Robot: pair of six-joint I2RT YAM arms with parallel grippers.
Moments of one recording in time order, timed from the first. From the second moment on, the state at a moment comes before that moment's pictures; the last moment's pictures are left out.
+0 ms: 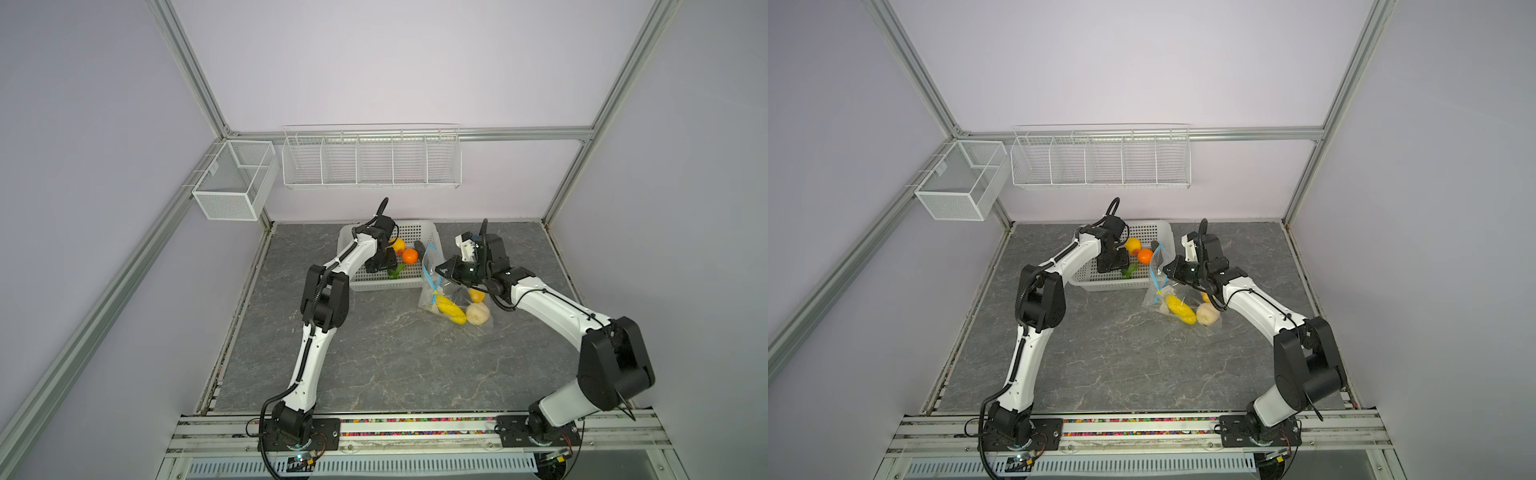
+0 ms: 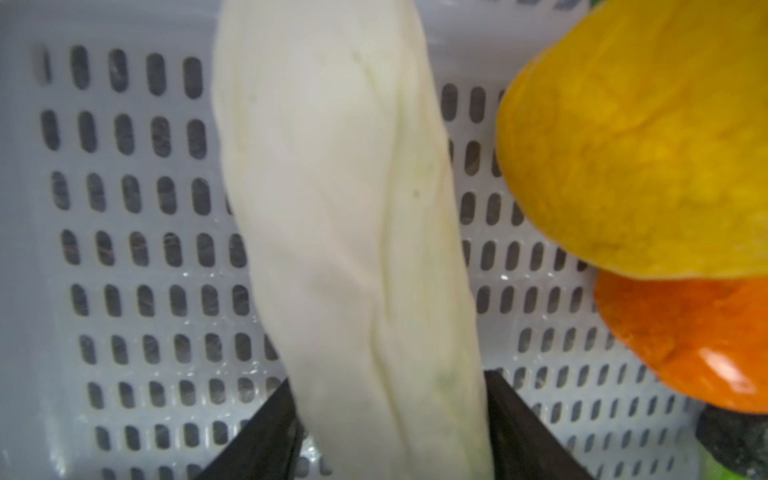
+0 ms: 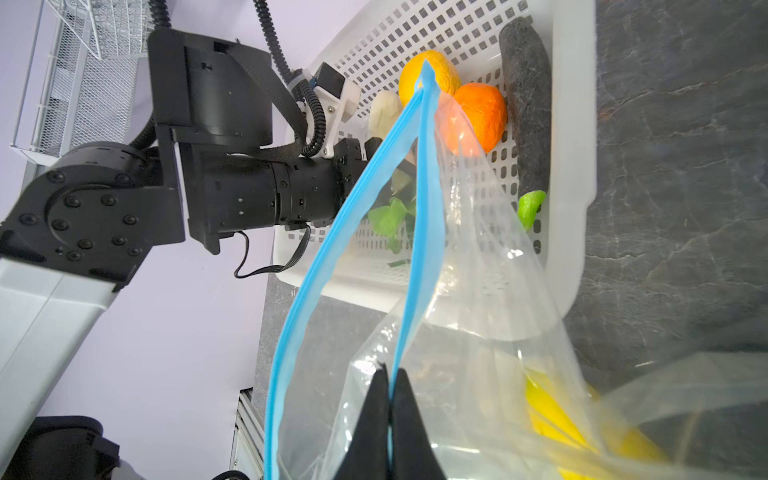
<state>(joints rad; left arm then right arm) -0.47 2.45 2.16 -0.96 -0.01 -0.51 0.41 1.56 1.10 -0.18 -0.46 0.73</state>
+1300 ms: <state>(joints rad) -0.47 2.19 2.24 -1.16 0.09 -0.52 0.42 1.49 1.28 -0.45 -0.40 0.57</state>
